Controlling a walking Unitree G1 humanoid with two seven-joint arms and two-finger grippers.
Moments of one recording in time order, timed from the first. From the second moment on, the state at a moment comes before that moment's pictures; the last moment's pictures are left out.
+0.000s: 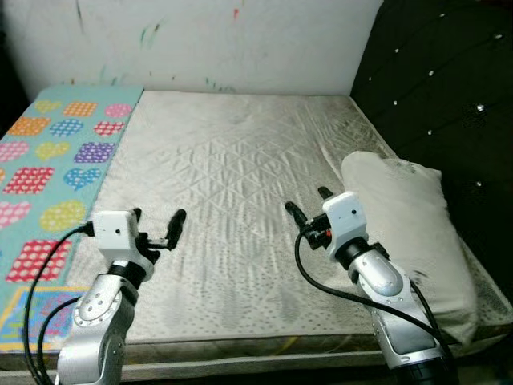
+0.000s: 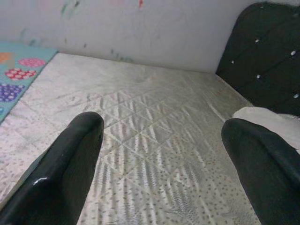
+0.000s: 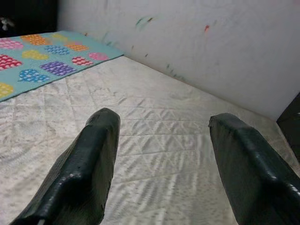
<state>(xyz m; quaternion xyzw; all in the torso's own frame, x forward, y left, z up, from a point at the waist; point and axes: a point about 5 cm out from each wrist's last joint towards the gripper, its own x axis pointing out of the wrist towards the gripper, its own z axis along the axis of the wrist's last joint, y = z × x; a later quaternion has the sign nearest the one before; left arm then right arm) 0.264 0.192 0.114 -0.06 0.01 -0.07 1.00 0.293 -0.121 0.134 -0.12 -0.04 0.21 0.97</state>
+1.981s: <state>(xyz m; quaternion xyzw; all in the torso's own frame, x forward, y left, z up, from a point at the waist) 0.290 0.216 0.116 -0.03 -0.01 0.00 1.00 0.314 -0.175 0.167 -0.17 -0.12 0.02 0.98</state>
